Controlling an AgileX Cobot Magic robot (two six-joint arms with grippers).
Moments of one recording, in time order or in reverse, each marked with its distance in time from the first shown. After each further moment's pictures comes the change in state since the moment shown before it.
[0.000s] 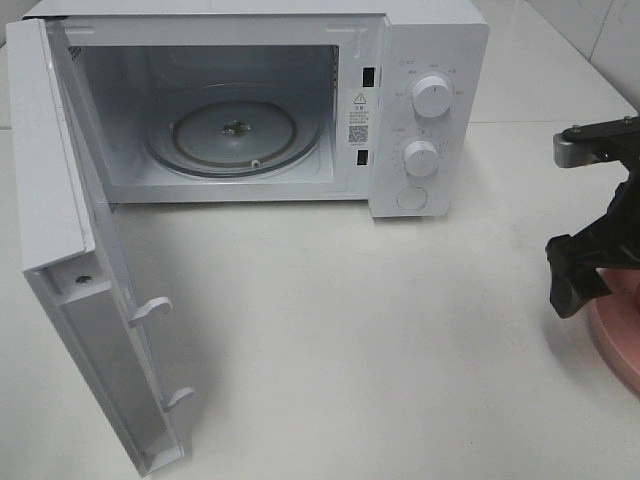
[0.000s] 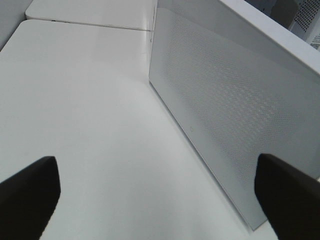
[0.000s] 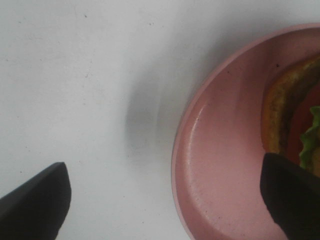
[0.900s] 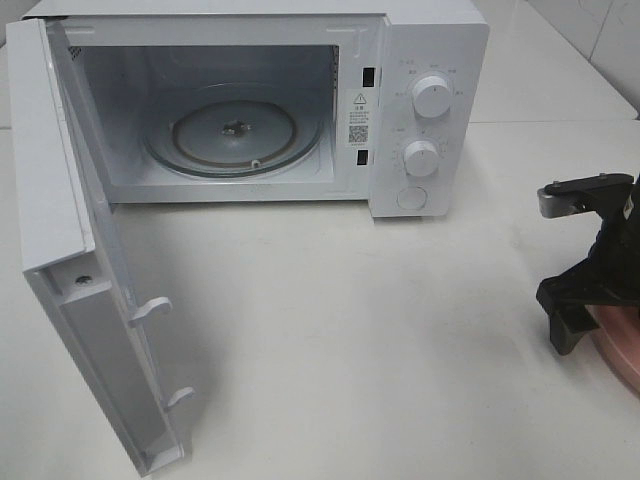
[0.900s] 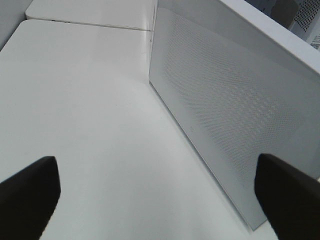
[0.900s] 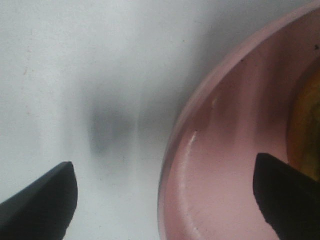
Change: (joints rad) left arm 0.000 0.000 0.000 0.000 0.000 0.000; right arm -0.040 0.211 0.000 -0.034 -0.066 0.027
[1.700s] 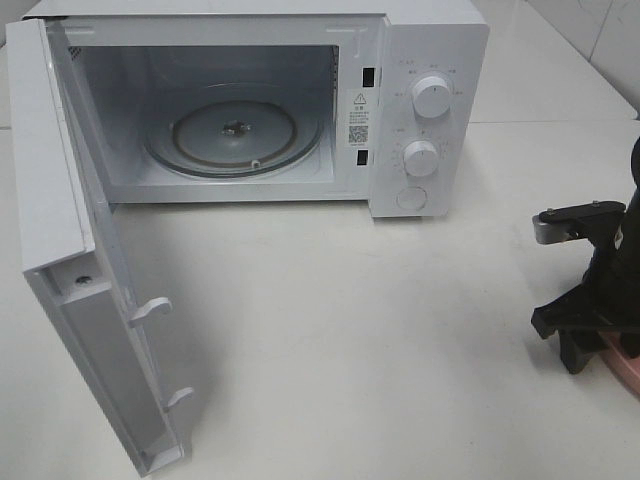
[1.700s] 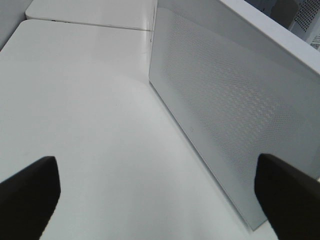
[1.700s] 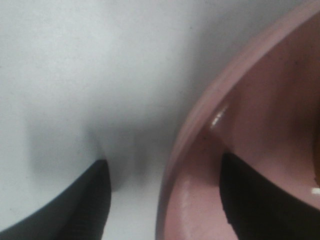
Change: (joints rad) left arm 0.000 0.000 0.000 0.000 0.000 0.000; right arm 0.000 0.065 0.051 -0.013 -0.093 0.024
